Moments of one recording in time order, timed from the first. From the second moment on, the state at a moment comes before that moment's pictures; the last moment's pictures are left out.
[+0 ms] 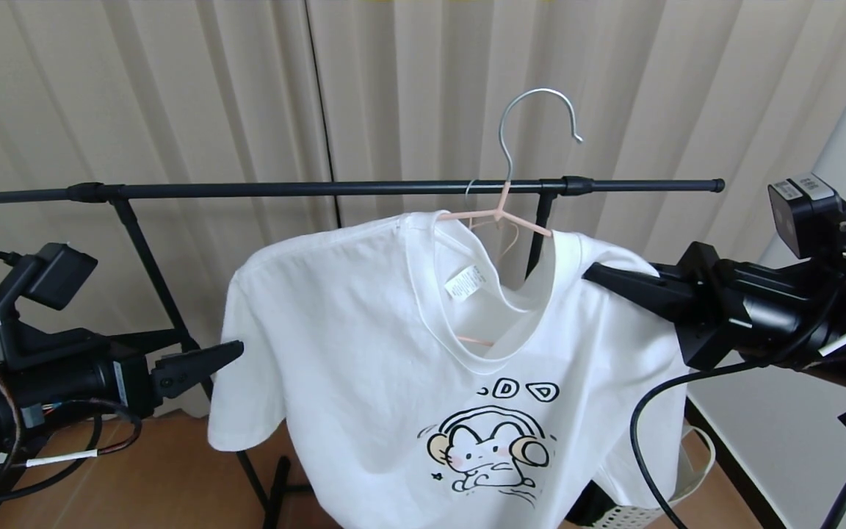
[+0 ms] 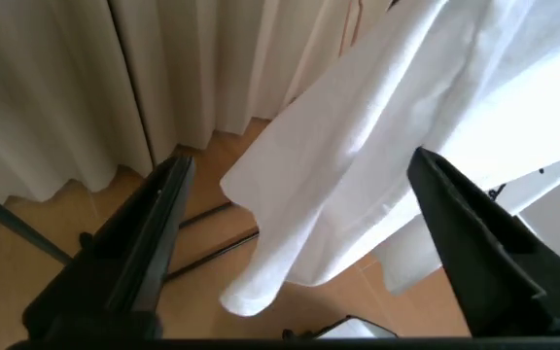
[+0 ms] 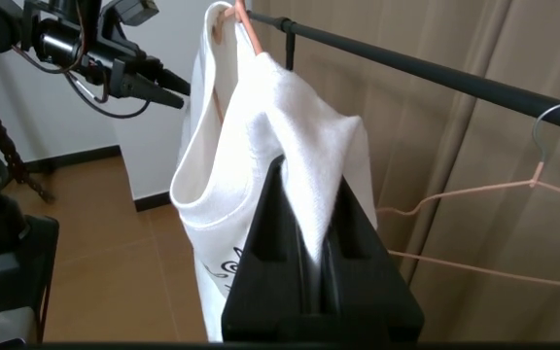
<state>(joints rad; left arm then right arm) -0.03 1.33 -0.50 -0.47 -0.47 0.00 0.26 1.67 -0.55 -1.34 0.91 0.21</state>
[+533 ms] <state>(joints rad) -0.16 1.25 -0.74 -0.29 -0.49 -0.01 0.26 1.68 -0.55 -1.34 0.93 0.20</state>
